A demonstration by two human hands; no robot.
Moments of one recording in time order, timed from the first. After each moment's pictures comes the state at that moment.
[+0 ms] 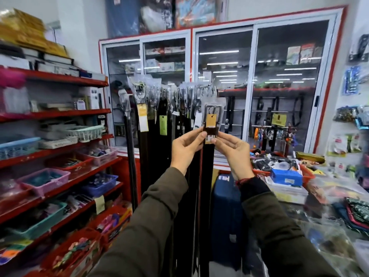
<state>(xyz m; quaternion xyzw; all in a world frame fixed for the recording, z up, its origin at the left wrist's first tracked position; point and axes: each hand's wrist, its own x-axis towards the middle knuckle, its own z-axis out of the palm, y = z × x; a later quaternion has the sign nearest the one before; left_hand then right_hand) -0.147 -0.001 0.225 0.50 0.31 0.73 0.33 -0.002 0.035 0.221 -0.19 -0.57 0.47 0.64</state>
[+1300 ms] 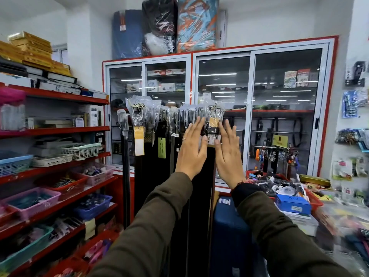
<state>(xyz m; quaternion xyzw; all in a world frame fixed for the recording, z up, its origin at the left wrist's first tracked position) -0.158 0.059 0.275 0.68 0.43 0.59 -0.12 -0.030 0.097 0.259 -0.30 -0.75 -0.01 0.58</state>
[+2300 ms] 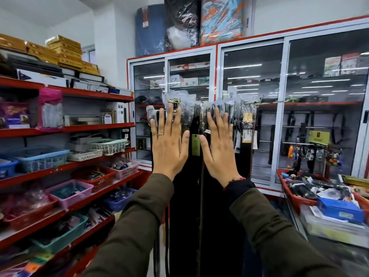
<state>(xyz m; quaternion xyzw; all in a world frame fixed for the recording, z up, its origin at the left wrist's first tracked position) -0.314 0.021 0.270 0.55 0.57 0.46 -0.40 -0.165 0.085 0.263 -0.23 -0.77 -0.10 0.59</state>
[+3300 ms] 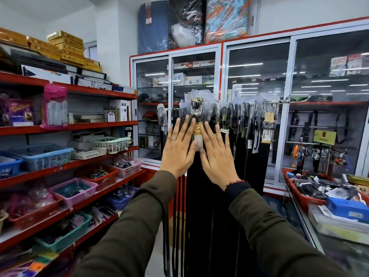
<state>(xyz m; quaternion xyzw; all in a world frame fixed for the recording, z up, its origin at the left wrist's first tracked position) -0.374 0.029 0.255 0.66 0.56 0.39 -0.32 -0.224 0.086 0.240 -0.29 -0.82 -0.15 0.46</state>
